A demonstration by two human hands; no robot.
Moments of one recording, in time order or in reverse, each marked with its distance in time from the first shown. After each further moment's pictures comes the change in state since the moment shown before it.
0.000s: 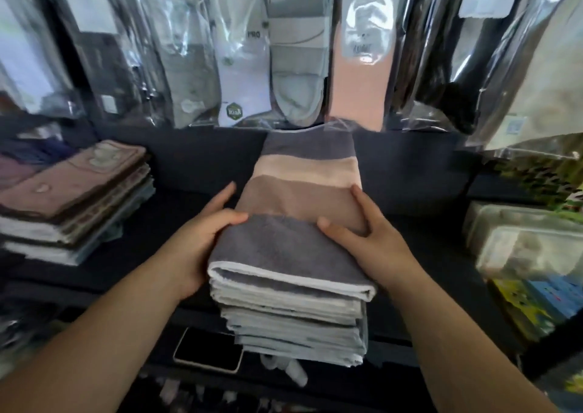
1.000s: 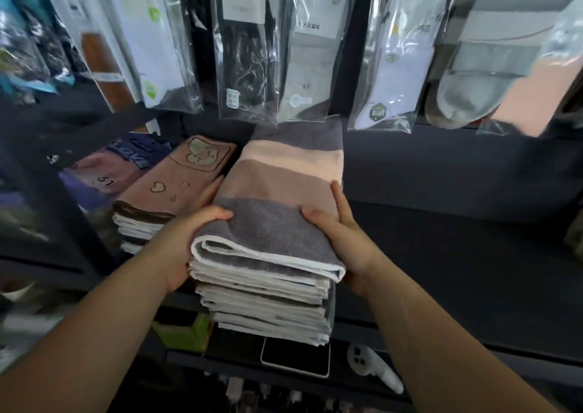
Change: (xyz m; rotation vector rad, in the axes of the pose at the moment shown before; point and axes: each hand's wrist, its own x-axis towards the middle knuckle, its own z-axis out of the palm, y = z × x) left_hand -0.005 0.041 -0.235 0.026 0.133 -0.064; right_hand 0.036 -0.073 0.248 0.512 -0.254 0.126
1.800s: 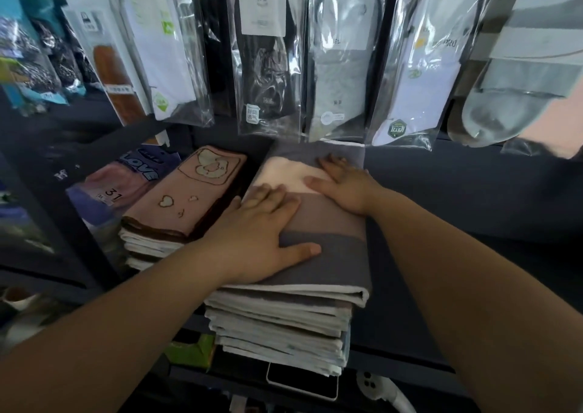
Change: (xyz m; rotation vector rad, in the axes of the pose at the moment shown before) left_hand 0.031 0.025 0.045 1.620 -0.253 0.385; right_hand 0.138 -0.064 -0.029 -1.447 -0.011 -0.199
